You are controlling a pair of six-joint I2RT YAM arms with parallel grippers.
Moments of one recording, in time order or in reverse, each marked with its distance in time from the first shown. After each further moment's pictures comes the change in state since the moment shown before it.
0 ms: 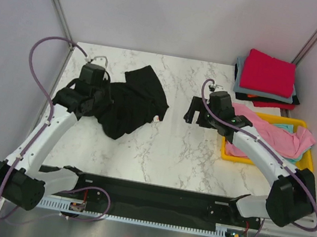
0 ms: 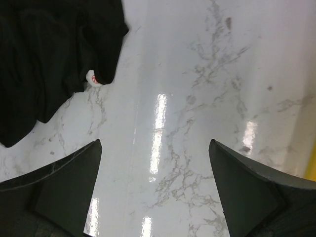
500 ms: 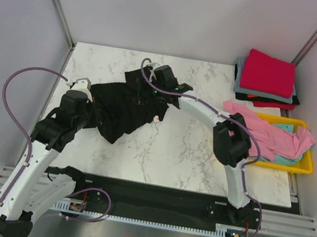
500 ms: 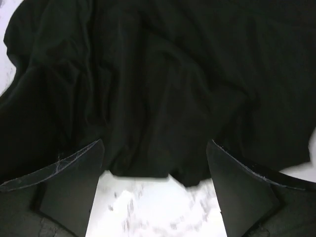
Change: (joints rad) left arm 0.004 -0.360 -0.273 -0.137 0.026 -0.090; right arm 0.224 0.752 0.721 0.064 -0.222 -0.105
